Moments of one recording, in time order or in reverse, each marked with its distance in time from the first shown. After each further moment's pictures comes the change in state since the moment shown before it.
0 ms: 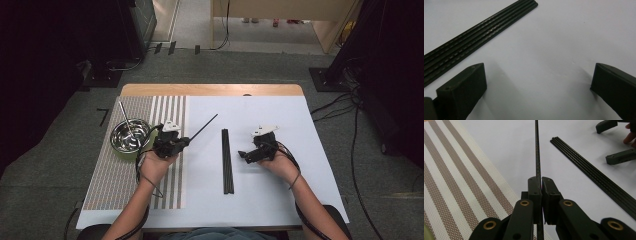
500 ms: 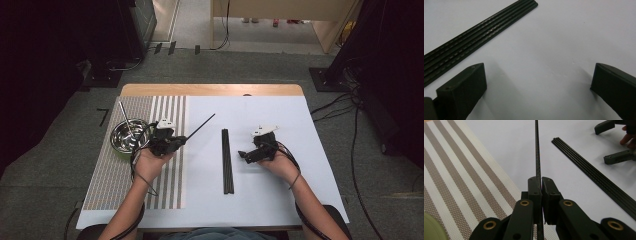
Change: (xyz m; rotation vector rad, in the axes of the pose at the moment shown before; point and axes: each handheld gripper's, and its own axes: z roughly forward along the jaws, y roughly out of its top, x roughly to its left) left arm 0.010 0.003 -0.010 0.010 -0.019 -0.007; right arm 0.000 0.000 0.000 0.000 0.000 0.001
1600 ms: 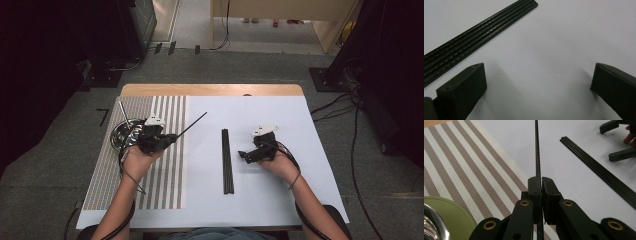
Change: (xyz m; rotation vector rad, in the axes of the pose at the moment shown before) left arm 0.023 -0.001 -0.022 0.009 0.005 0.000; right arm 0.000 0.000 0.000 0.000 0.000 -0.002
